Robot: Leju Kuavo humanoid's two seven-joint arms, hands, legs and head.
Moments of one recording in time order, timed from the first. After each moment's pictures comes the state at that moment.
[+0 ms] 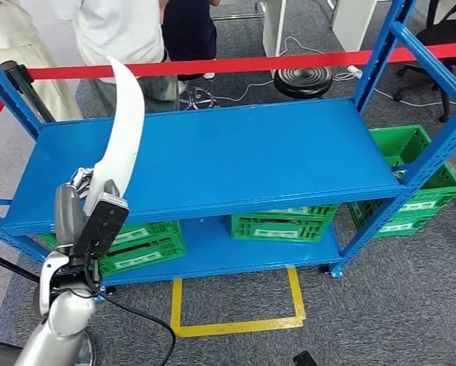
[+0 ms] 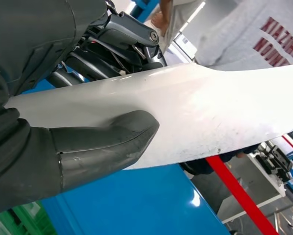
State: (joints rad) left arm -0.05 0.03 -0.21 -1.45 -0.70 0.41 -0.33; right arm -0.07 0.22 -0.89 -0.20 1.40 -0.23 -0.19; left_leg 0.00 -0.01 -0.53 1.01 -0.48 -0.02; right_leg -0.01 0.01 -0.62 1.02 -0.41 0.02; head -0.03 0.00
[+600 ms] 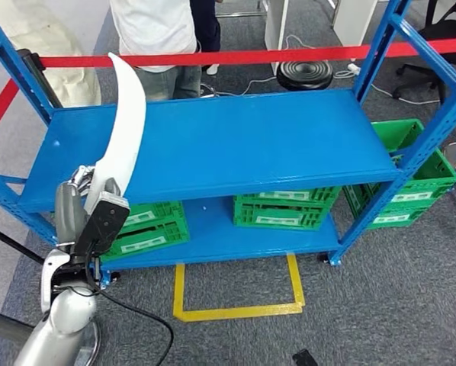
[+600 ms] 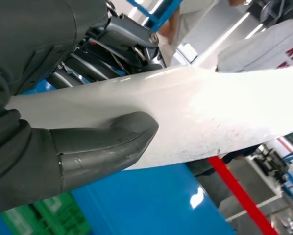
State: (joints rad) left arm -0.05 0.02 -0.21 -1.45 -0.70 0.41 -0.33; right arm -0.08 0.22 -0.89 -0.20 1.40 -0.23 -0.19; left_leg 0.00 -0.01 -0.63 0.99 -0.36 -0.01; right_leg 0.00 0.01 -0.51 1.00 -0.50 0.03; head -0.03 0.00
